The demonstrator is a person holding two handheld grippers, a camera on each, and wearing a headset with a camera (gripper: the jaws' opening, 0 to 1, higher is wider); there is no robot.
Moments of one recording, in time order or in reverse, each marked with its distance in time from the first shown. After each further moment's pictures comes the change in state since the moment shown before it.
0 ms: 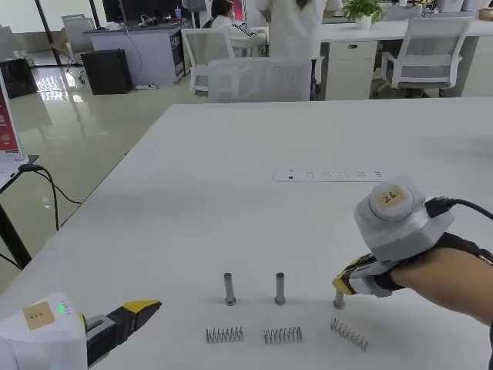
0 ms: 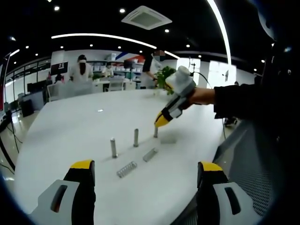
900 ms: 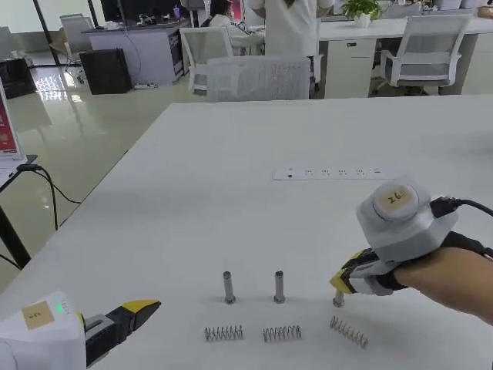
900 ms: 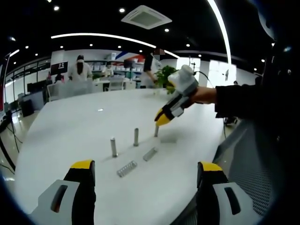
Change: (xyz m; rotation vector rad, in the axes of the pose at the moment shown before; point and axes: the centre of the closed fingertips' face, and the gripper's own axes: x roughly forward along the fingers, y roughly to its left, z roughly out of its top) left arm -0.001 -0.001 -0.001 0.002 0.005 0.002; right arm -0.007 0.000 0.004 -0.044 -0.037 -0.016
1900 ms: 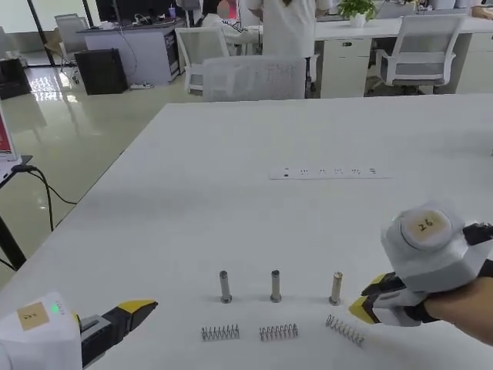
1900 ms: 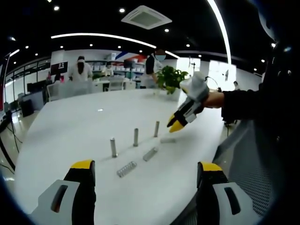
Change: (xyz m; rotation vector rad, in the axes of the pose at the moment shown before) left arm 0.000 0.000 0.001 -0.002 -0.002 -0.001; right arm -0.018 0.017 -0.044 0.016 0.052 0.017
